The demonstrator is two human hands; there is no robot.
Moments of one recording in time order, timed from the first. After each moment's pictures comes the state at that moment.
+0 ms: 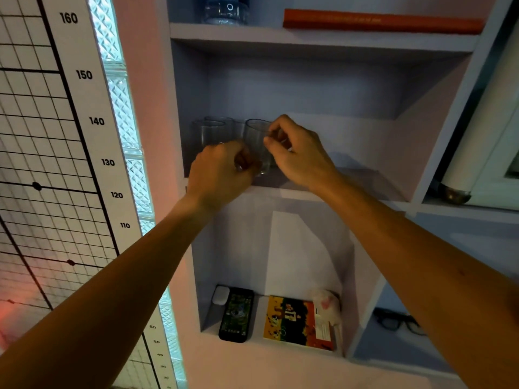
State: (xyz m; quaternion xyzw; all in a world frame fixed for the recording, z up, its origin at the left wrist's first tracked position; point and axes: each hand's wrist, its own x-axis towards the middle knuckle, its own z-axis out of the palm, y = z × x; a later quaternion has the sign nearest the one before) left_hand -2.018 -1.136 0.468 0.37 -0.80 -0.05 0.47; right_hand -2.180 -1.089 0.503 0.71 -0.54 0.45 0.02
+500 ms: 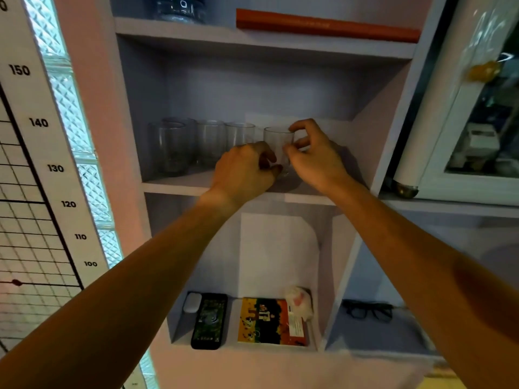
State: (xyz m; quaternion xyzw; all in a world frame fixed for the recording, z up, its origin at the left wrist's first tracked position) left_hand -2.108 -1.129 0.473 0.33 -0.84 -0.08 0.42; right_hand -2.243 -1.055 0.501 0.56 -0.65 0.51 -0.02
